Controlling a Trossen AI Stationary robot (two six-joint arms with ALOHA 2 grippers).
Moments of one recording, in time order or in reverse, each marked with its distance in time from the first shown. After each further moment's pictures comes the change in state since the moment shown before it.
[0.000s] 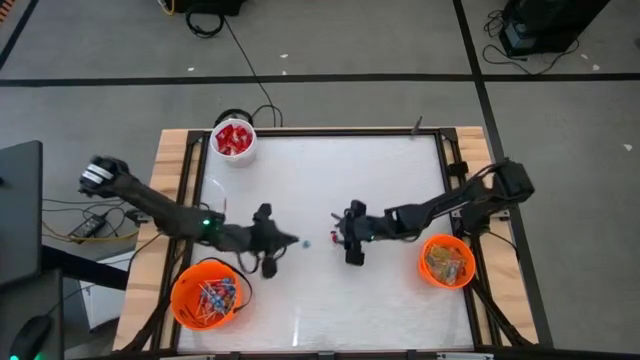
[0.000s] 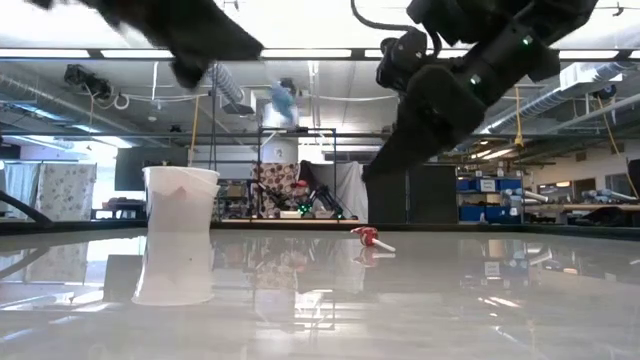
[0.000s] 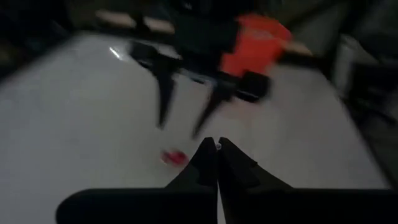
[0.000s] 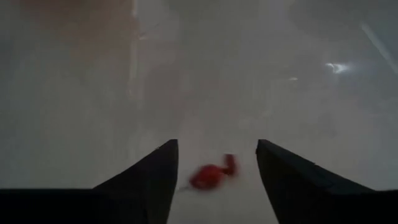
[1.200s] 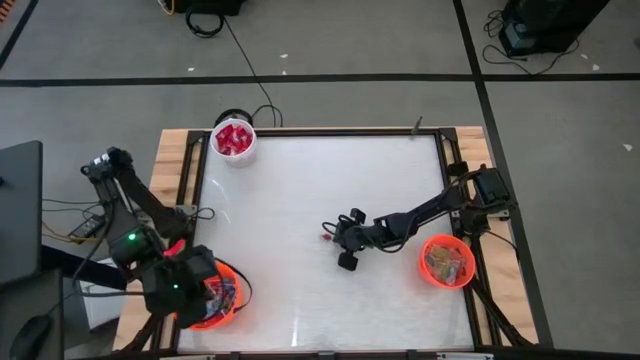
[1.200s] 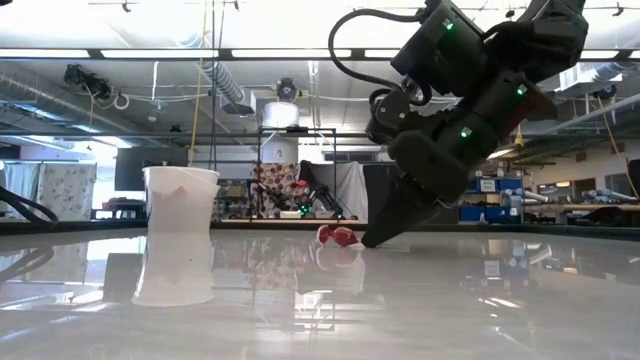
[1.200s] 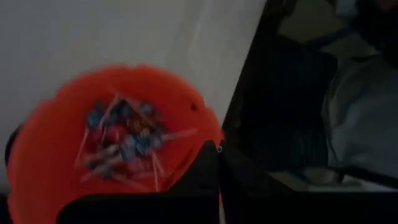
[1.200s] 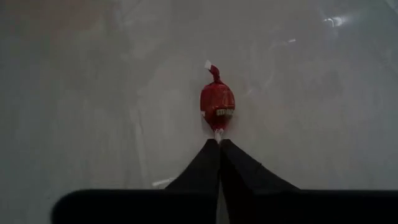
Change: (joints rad) left arm -0.581 -0.039 0.652 -1.383 0.316 -1.087; right arm 0.020 0.223 0.017 0.068 0.018 0.207
